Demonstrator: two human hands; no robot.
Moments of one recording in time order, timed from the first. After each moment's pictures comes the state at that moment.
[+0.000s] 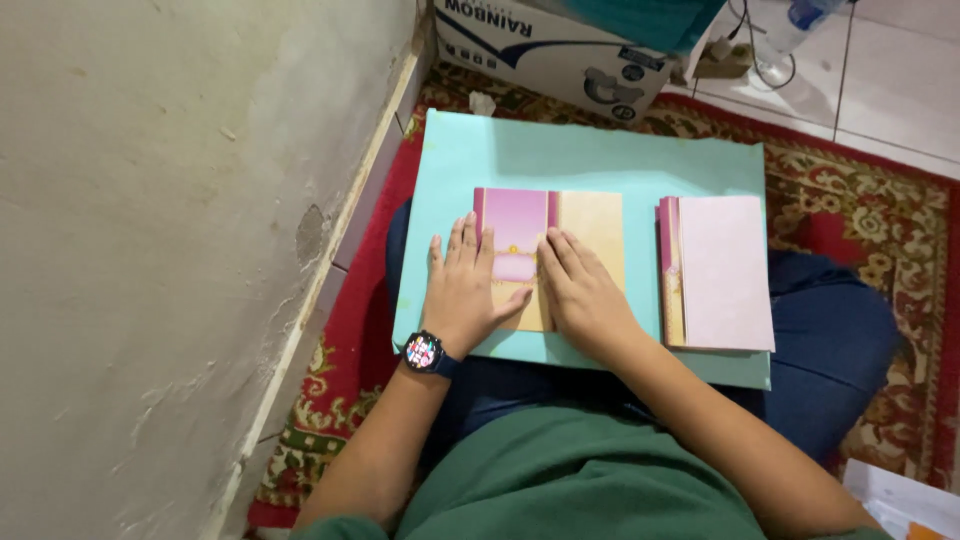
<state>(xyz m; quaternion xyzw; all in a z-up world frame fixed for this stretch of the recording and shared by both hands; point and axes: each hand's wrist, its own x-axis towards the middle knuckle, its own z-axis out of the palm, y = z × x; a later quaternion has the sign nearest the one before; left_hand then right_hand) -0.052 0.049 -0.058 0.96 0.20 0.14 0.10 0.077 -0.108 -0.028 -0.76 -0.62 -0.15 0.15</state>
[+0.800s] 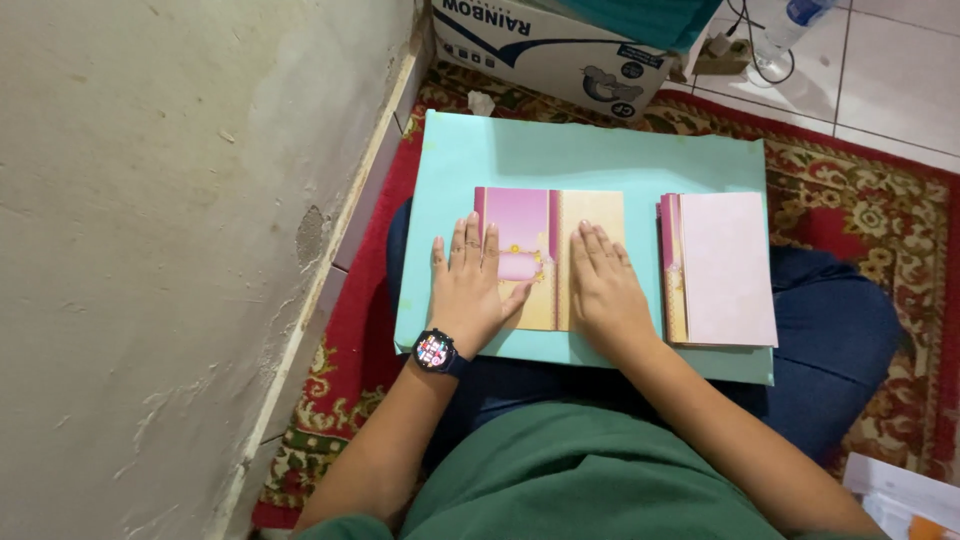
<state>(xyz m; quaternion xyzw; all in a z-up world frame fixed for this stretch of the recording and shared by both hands) -0.048 0.042 -0.062 0.97 0.22 0.09 0.10 0.091 -0.126 -0.055 -0.83 -0.54 -0.06 0.13</state>
